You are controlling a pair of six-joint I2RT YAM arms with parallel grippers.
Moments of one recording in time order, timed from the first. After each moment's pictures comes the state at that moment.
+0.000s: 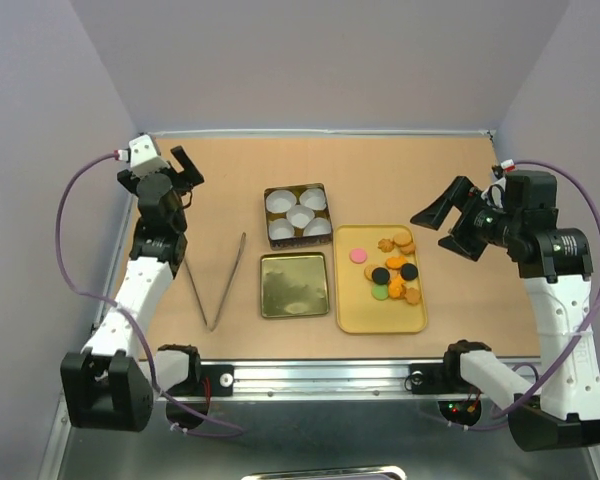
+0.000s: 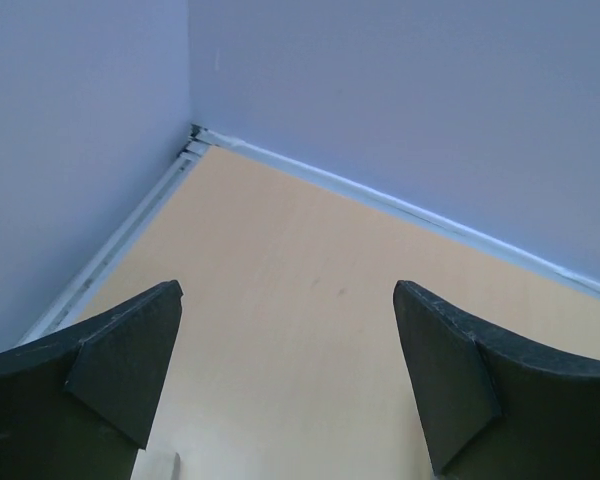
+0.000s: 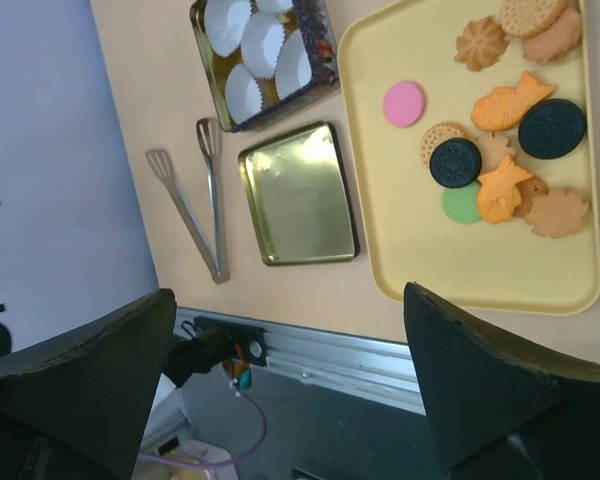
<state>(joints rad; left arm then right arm) -0.10 1.11 0.80 0.29 -0.41 -0.23 0.04 0.96 1.37 -1.10 -0.40 0.70</state>
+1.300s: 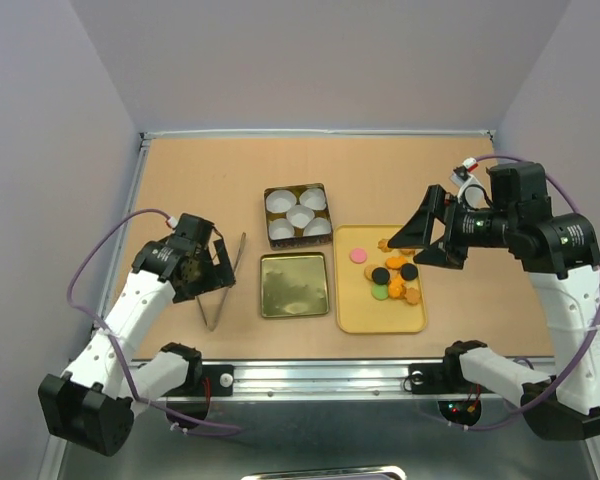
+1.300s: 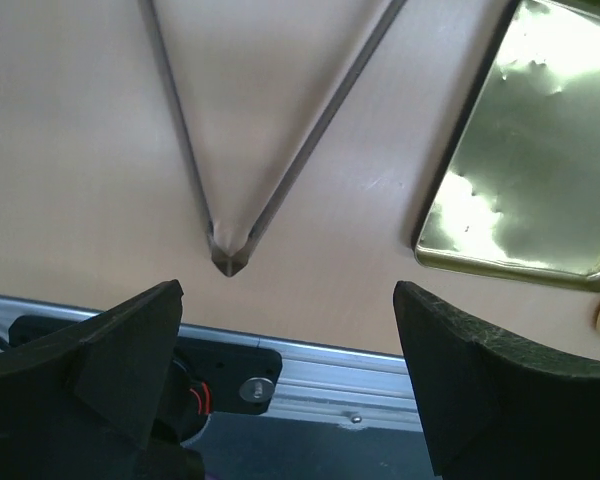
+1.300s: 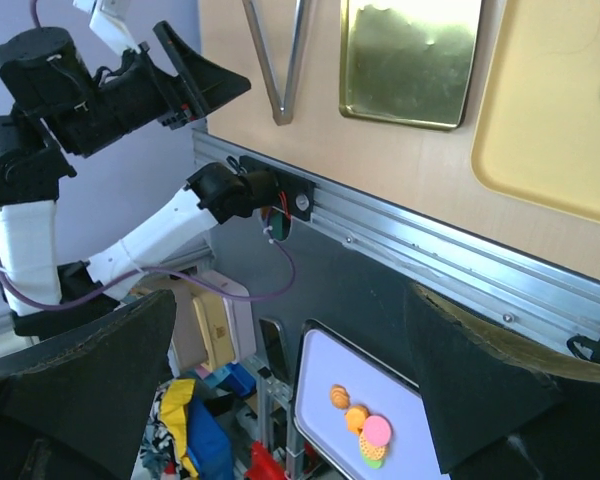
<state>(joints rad) -0.30 0.96 0.90 -1.12 -0.14 -0.61 0.24 1.05 1.57 -1.31 -0.65 0.64</state>
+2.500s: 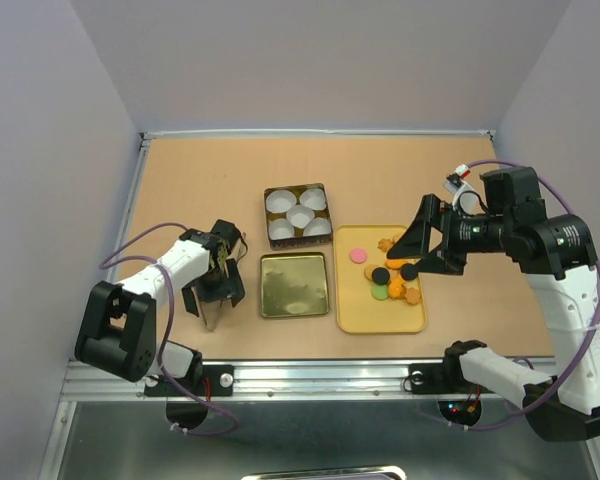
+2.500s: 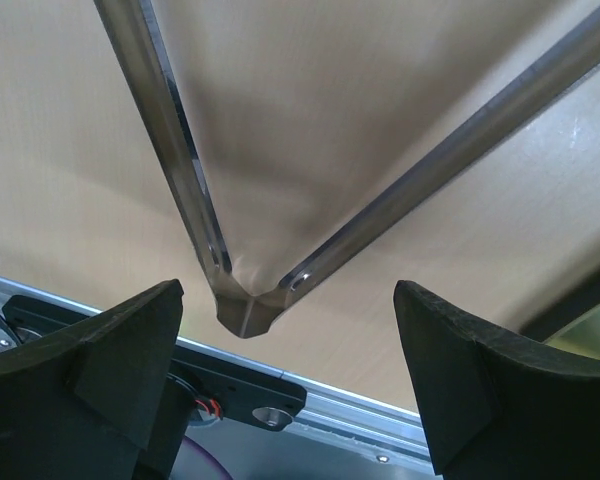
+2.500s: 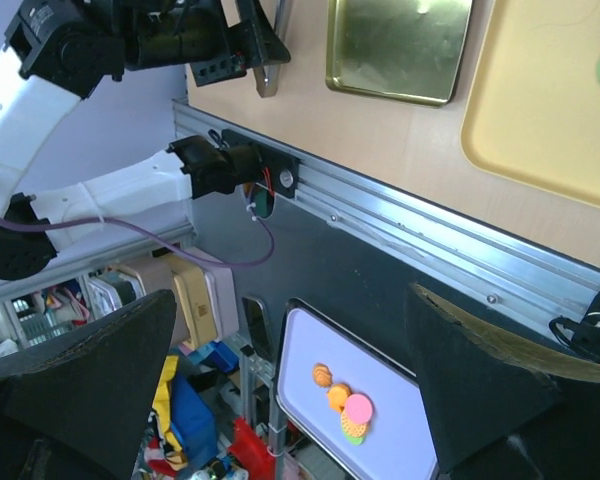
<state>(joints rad) -0.37 1.36 0.79 -0.99 -0.21 -0.70 0.26 1.04 1.54 -1.36 -0.65 0.59</state>
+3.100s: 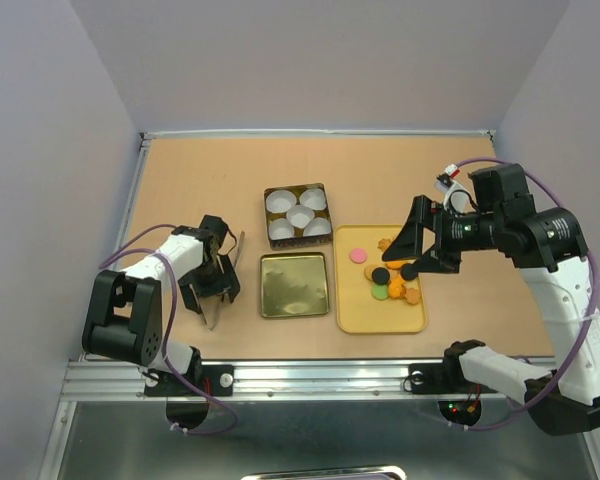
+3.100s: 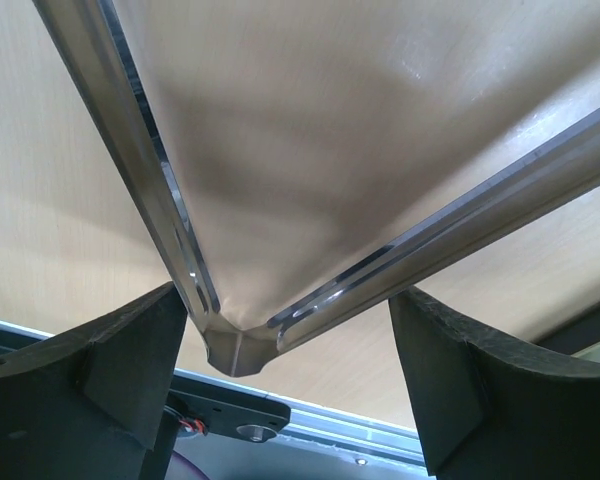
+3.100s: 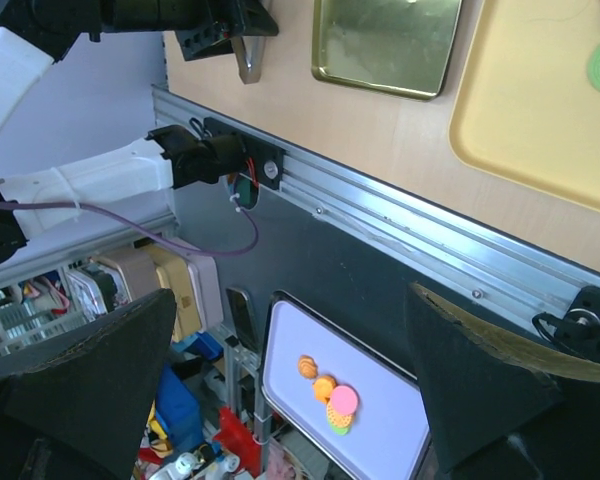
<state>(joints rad) -0.25 1.44 0.78 -0.90 -0.13 -0.63 0.32 1.07 1.54 -1.36 -0.62 0.57</state>
